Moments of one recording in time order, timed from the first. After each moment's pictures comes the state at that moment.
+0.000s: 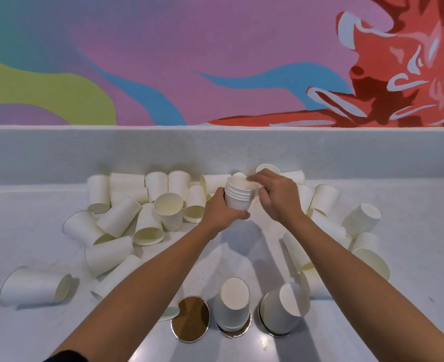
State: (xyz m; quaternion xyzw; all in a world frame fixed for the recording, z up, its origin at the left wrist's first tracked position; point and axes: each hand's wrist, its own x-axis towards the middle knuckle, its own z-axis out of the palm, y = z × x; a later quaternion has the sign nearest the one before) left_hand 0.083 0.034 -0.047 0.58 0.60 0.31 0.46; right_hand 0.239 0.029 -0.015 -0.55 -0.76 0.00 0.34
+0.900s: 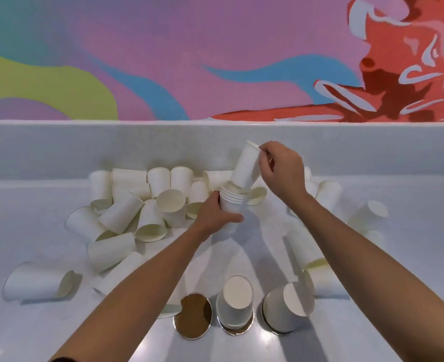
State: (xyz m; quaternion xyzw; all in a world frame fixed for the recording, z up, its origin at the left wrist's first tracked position) left_hand 0.060 0.036 -0.066 0.58 0.59 0.30 0.48; right_hand 0.228 0.059 0.015 -0.58 -0.70 -0.04 0.41
